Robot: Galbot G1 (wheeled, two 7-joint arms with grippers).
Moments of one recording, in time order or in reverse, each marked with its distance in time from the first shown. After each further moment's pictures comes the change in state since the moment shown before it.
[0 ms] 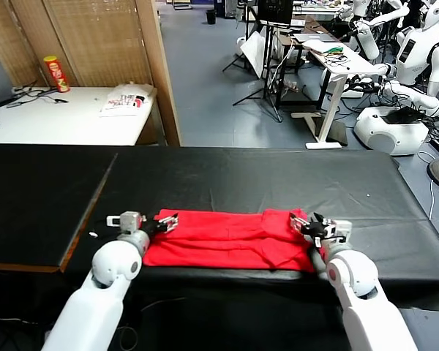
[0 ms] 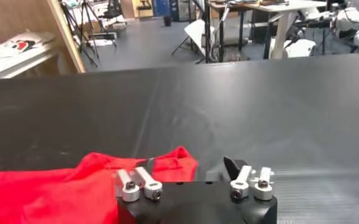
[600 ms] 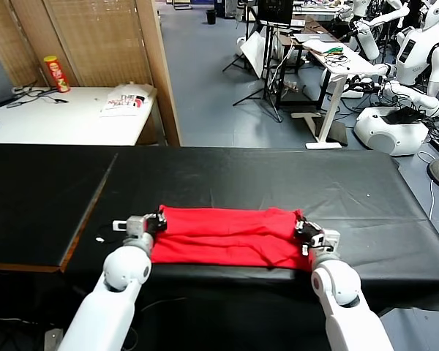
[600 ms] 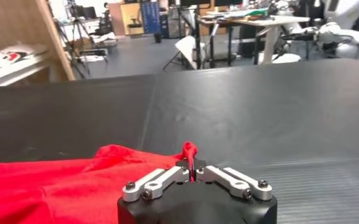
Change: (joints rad) left arm 0.007 -0.063 0.000 0.049 0.210 -0.128 -0.013; right arm -0.049 0.039 0.003 0.026 -0.077 0.078 -0.028
